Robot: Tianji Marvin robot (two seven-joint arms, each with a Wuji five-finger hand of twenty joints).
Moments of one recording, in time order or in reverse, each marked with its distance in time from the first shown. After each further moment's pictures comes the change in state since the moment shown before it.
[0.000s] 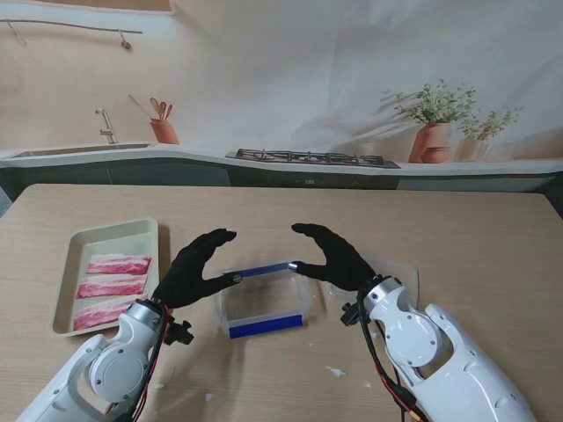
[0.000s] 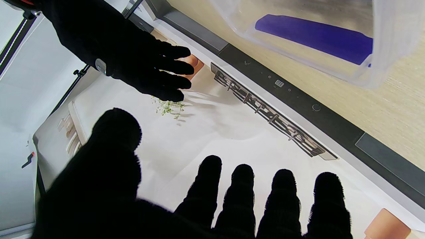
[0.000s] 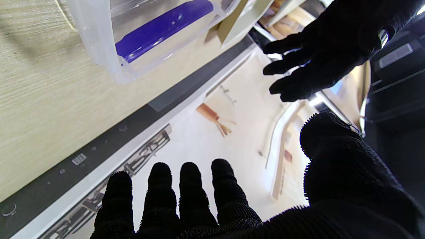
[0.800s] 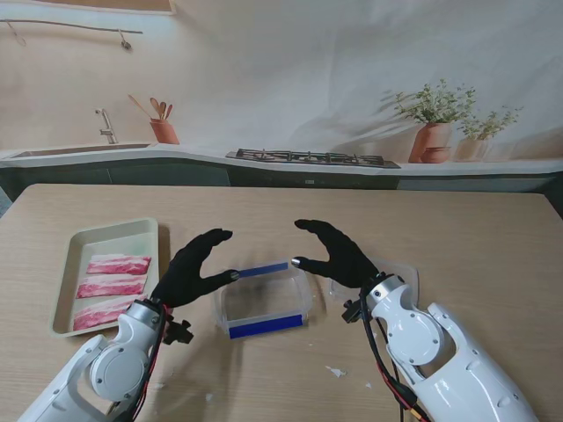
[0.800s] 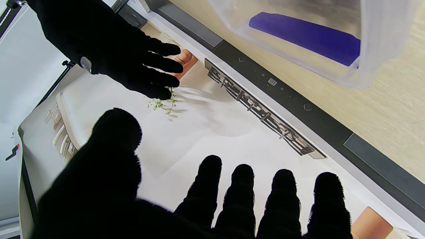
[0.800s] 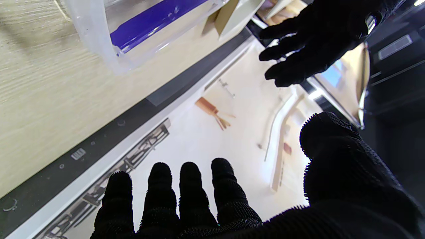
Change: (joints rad) left arm 0.001 -0.004 -0.001 0.005 -0.029 0.029 0.007; right arm -0.001 -0.002 0.012 -0.005 0.019 -0.003 -0.005; left_hand 0.000 0.000 0.001 0.000 0.001 0.000 0.000 0.000 0.000 0.001 0.000 0.000 0.000 0.000 0.000 0.000 -0.001 0.000 0.000 0.002; right_hand 0.000 0.000 0.001 0.000 0.010 0.000 0.002 -0.010 0.000 0.000 0.005 0.001 0.000 0.000 0.000 0.000 0.000 0.000 0.000 0.000
